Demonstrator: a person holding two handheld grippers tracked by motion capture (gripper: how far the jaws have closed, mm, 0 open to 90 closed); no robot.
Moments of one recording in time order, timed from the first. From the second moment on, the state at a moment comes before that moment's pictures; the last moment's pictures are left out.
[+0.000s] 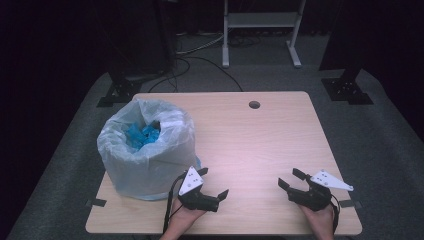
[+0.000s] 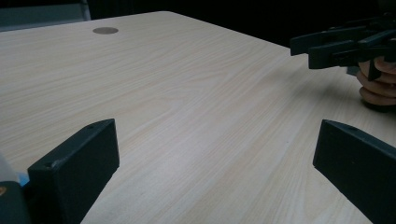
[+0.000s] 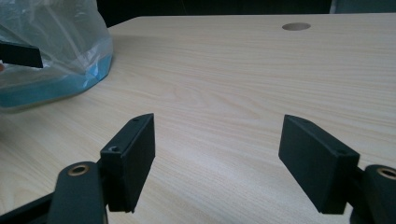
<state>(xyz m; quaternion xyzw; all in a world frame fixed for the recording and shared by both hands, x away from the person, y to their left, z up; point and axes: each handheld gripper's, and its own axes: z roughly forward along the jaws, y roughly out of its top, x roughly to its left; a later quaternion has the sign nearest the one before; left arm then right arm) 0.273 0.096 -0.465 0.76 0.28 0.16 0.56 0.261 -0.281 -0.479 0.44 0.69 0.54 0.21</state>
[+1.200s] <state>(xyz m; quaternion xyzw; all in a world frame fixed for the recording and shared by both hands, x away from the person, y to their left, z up) 0.264 0.131 -0.326 0.75 0.25 0.17 0.59 0.261 -0.279 -0.479 0.43 0.69 0.54 0.20</state>
